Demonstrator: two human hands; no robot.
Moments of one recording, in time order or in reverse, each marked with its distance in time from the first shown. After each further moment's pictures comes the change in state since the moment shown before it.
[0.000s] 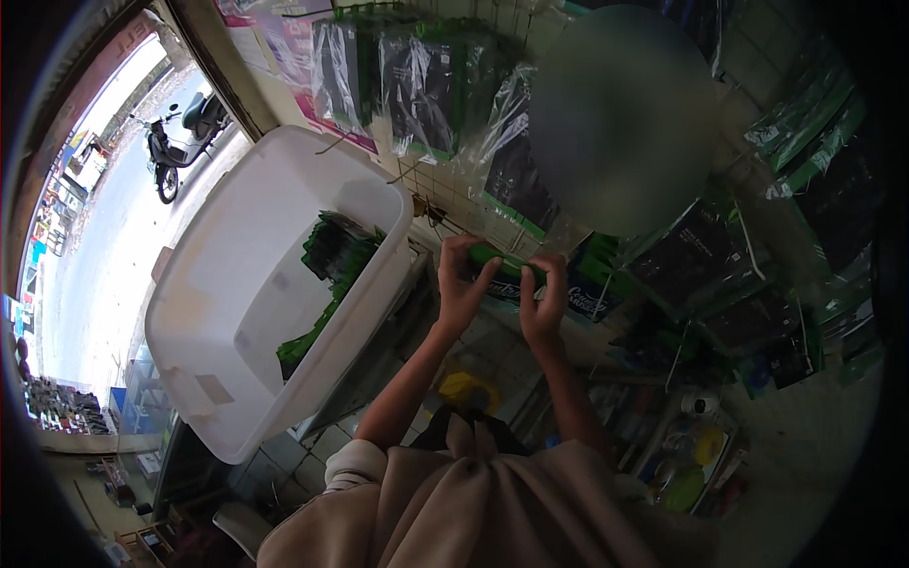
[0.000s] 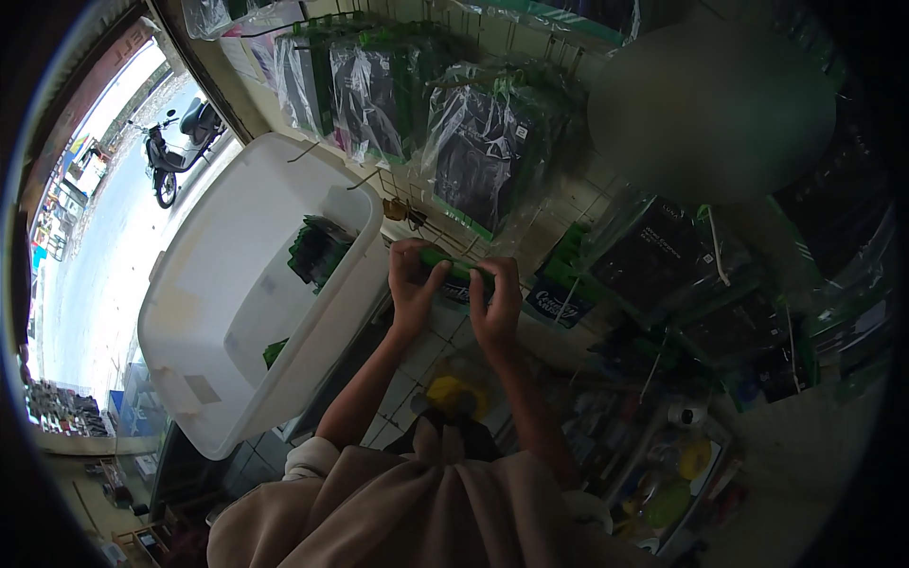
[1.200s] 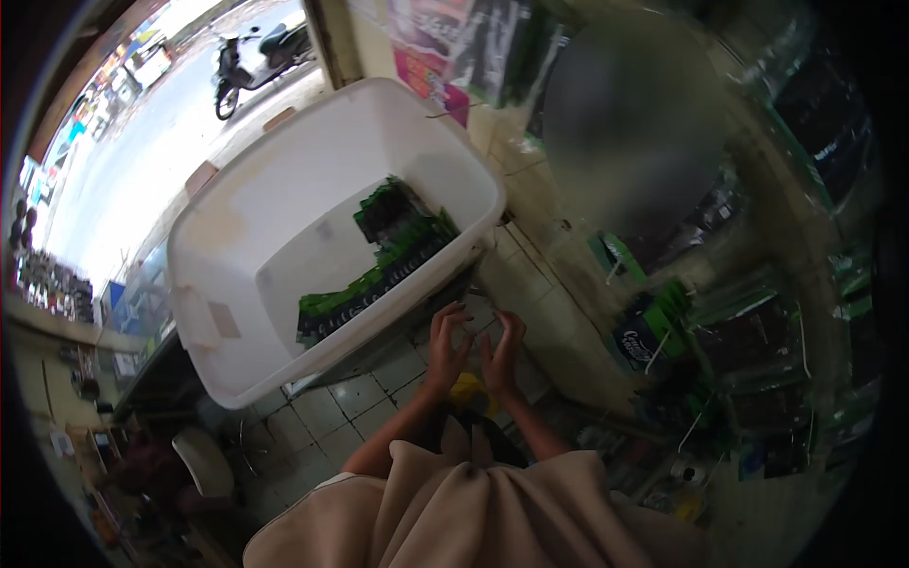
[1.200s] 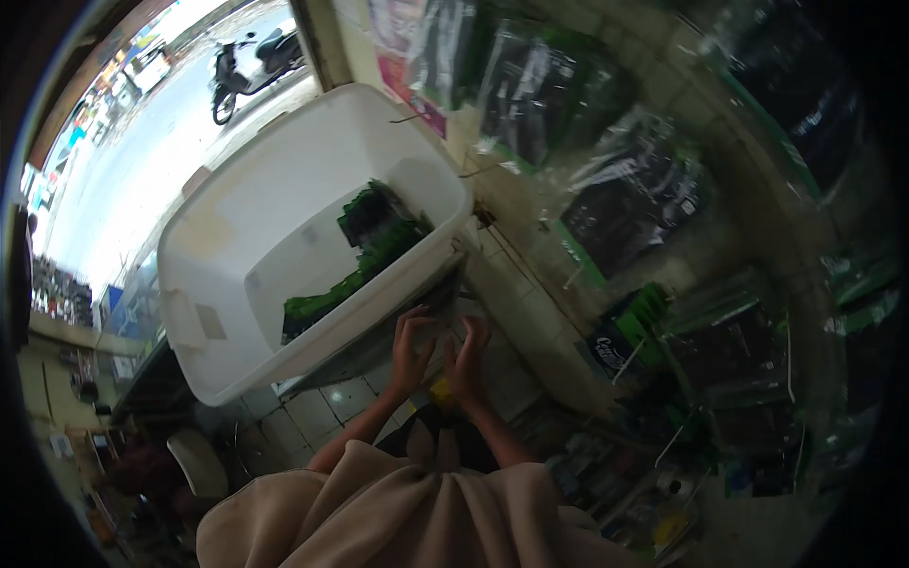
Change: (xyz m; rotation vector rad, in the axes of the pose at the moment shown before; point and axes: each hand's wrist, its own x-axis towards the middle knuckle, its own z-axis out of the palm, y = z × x) left_hand -0.119 -0.015 -0.118 0.744 0.208 -0.125; right_hand -0.132 0.008 0.103 0.081 -0.439 0.196
